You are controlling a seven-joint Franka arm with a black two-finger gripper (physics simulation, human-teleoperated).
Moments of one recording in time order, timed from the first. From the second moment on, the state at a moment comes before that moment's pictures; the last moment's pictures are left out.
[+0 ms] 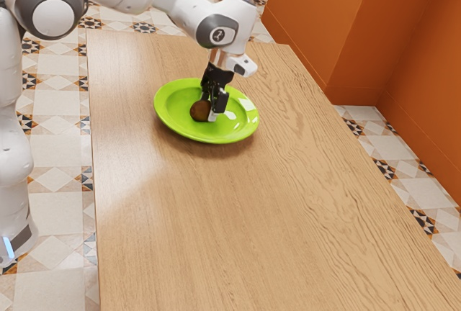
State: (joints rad) arm 0.35 0.05 -0.04 -1.96 -0.03 1.88 0.29
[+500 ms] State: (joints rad) arm 0.38 0.04 -0.04 -1.96 -0.03 1.87 0.29
